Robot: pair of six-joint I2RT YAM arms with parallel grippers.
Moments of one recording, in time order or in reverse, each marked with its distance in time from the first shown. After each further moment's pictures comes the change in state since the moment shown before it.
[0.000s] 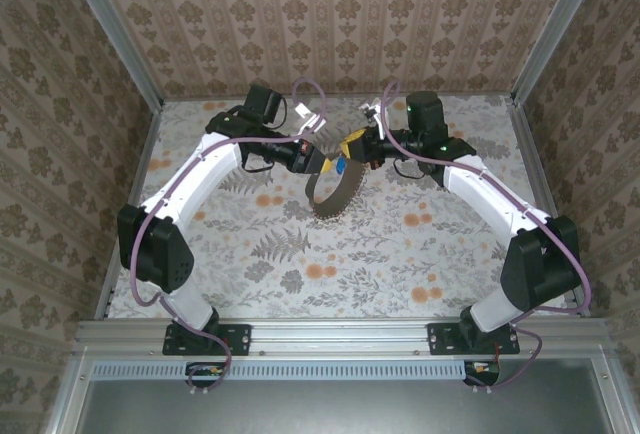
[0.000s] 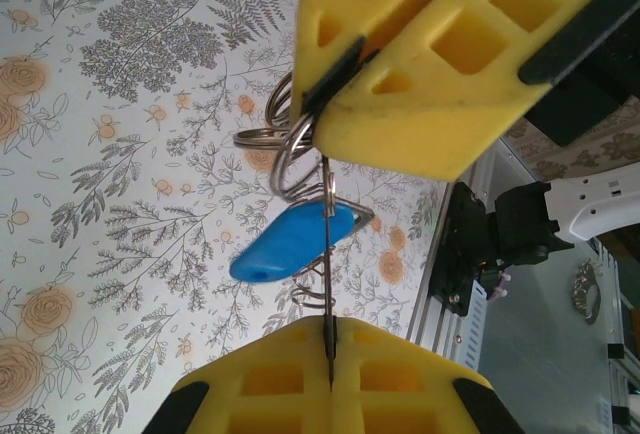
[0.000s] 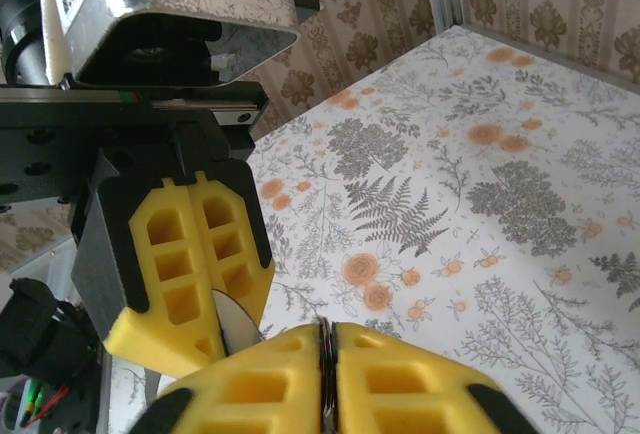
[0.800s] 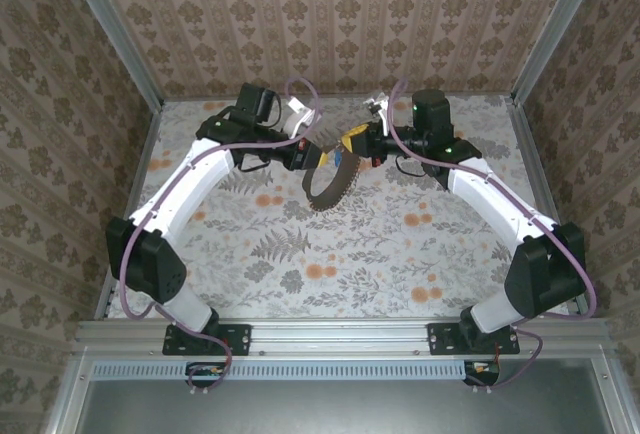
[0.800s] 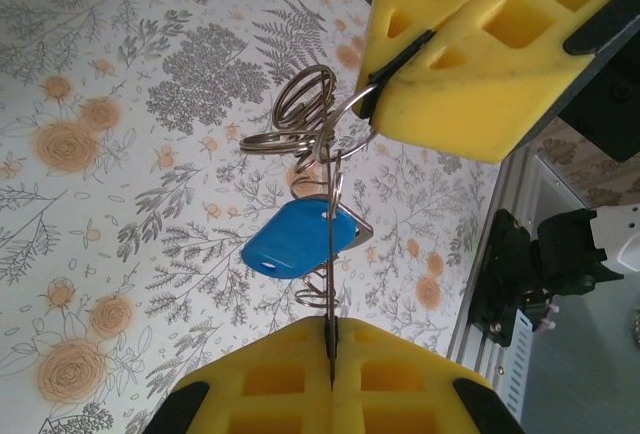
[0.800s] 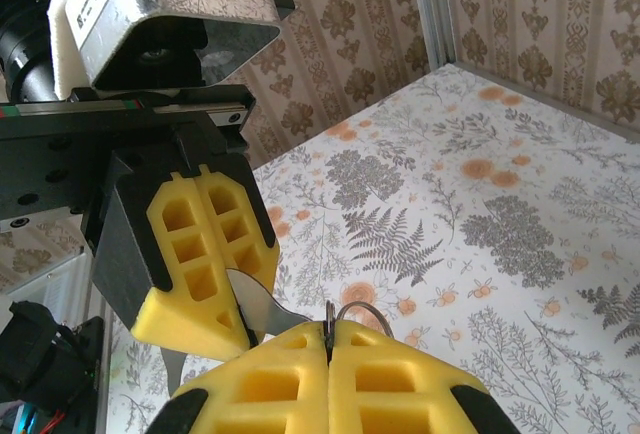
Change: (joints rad) left arm 0.001 -0.080 -0.035 0.080 -0.111 -0.050; right arm -0.008 -0.040 -0.011 0.061 0.008 0.040
